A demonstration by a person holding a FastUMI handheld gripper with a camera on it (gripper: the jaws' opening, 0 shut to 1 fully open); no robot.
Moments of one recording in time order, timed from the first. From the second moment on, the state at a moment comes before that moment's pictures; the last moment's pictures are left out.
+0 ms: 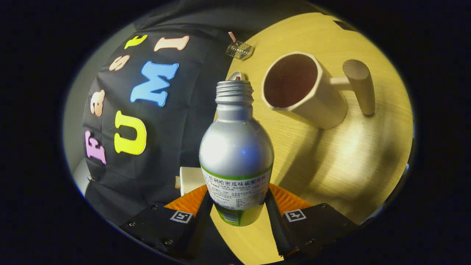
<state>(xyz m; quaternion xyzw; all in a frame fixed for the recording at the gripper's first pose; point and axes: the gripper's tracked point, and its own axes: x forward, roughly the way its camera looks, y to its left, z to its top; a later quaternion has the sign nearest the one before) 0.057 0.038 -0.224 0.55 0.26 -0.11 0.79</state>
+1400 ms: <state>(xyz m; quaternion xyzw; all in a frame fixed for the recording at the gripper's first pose) 0.163 0.013 -0.230 0.14 0.22 -0.15 0.95</state>
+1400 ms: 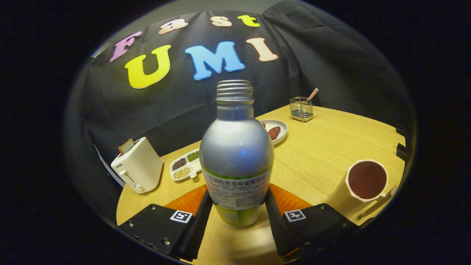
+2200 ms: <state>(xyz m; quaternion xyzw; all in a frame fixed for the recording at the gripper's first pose) 0.209 0.006 -0.260 0.06 0.23 -0.10 0.97</state>
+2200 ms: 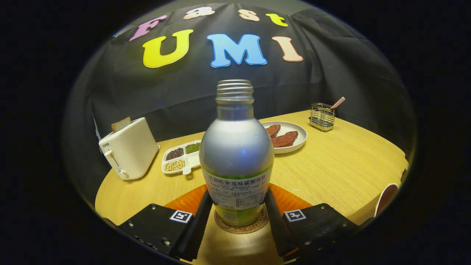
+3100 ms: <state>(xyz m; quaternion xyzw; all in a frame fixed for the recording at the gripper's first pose) 0.138 0.005 -0.169 0.03 0.19 -0.04 0.98</state>
